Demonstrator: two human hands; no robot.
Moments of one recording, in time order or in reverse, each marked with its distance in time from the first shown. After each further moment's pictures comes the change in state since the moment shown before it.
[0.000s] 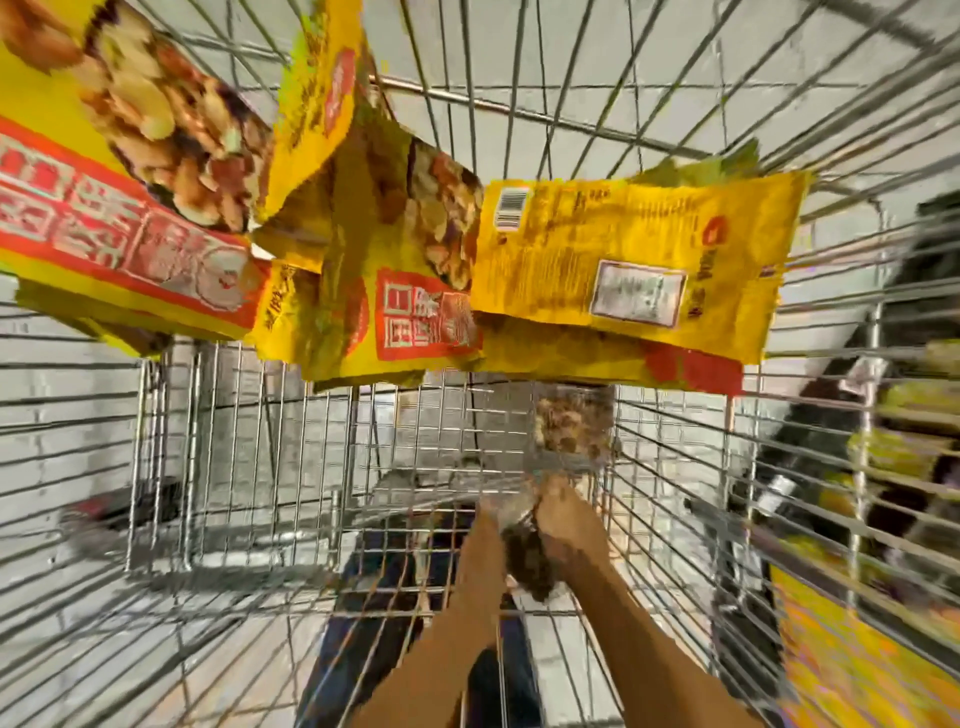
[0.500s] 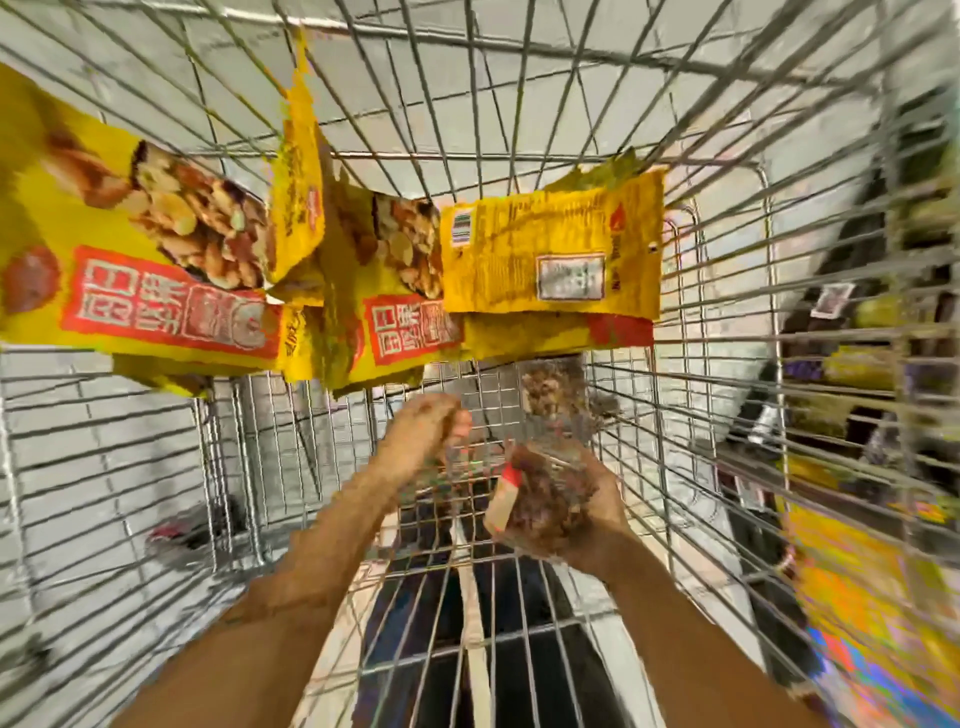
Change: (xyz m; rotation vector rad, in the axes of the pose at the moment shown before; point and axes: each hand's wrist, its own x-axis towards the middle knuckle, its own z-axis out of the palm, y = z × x) left_hand -0.089 0.118 -0.025 0.581 -0.103 0.432; right_hand -0.090 0.012 -0.038 1.774 -0.711 0.188
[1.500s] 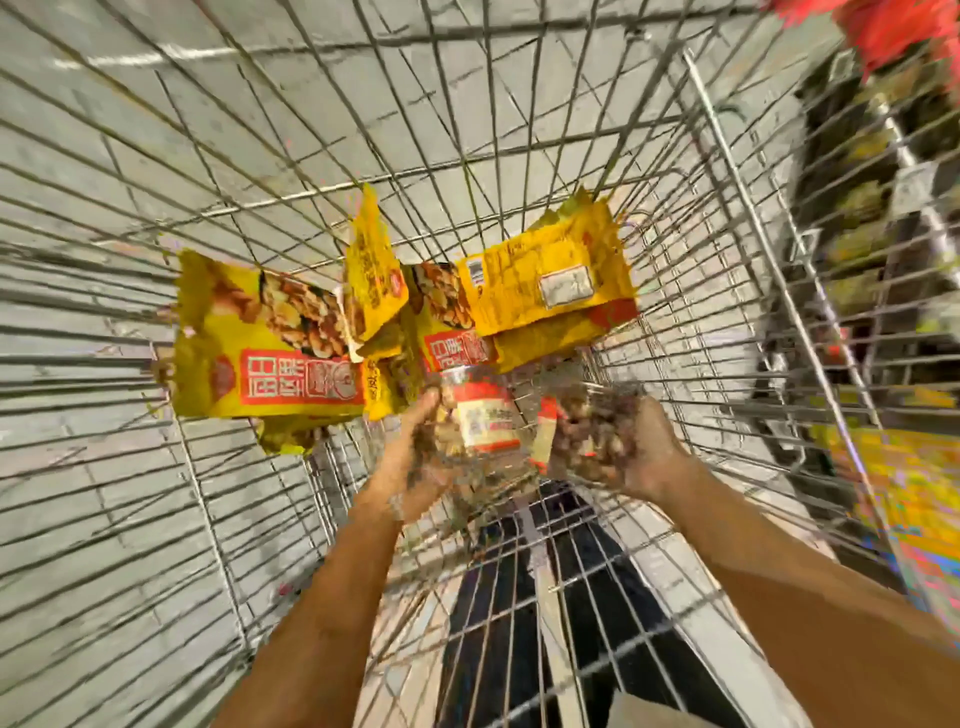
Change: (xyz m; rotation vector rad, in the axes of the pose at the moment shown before) left_hand -0.076 0.018 -0.081 -0.475 -0.282 -0.090; right_hand -0.068 0.012 0.064 -0.141 0.119 -0.298
